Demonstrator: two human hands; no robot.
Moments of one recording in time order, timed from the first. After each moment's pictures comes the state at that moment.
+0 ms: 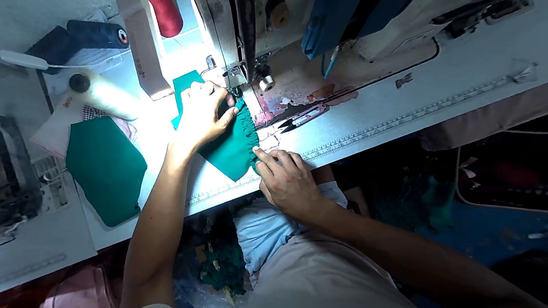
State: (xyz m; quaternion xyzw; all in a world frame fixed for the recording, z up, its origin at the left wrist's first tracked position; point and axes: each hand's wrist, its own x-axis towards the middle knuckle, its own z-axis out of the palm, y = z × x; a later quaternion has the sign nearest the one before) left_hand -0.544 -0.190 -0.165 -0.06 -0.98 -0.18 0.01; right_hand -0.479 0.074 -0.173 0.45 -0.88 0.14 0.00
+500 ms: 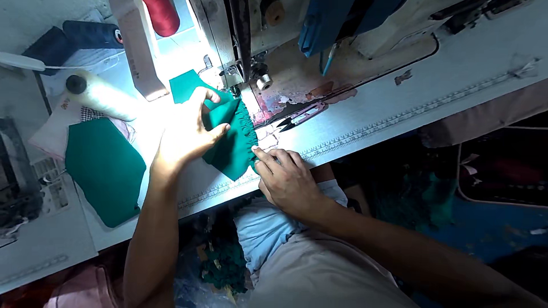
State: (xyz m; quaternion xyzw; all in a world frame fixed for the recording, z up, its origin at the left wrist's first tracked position) left_hand -0.504 -0.181 -0.122 0.03 -0.97 -0.26 -0.01; right_hand -0.480 0.075 -0.173 0.45 -0.88 0.15 0.00
